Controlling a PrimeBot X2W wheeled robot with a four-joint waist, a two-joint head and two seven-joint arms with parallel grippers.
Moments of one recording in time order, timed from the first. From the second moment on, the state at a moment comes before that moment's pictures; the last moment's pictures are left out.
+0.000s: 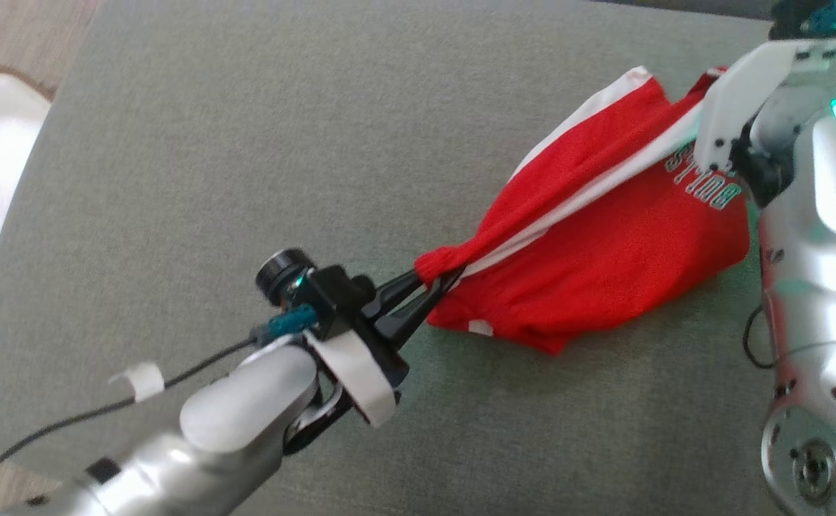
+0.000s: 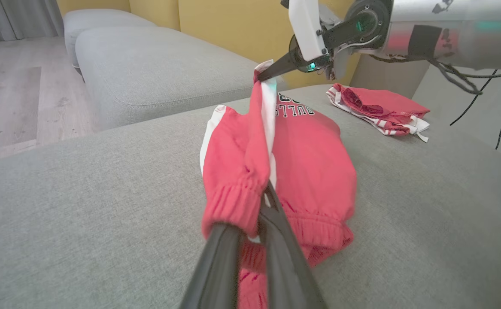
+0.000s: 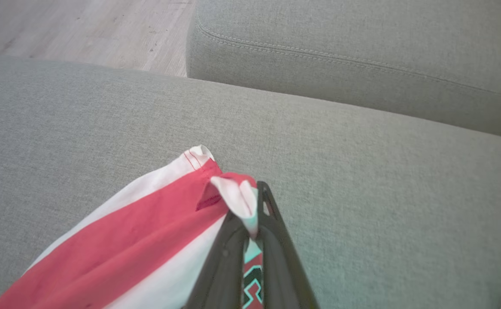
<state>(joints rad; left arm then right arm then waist) -0.73 0.32 -1.19 0.39 -0.73 -0.12 -0.24 -0.94 -0.06 -0.24 0.85 -0.22 0.13 0.55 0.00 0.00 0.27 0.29</state>
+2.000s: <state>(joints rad) -0.34 0.29 -0.52 0.24 -0.63 0.06 -0.25 -0.73 -0.08 0.08 0.94 0.39 0.13 -0.21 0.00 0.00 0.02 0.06</state>
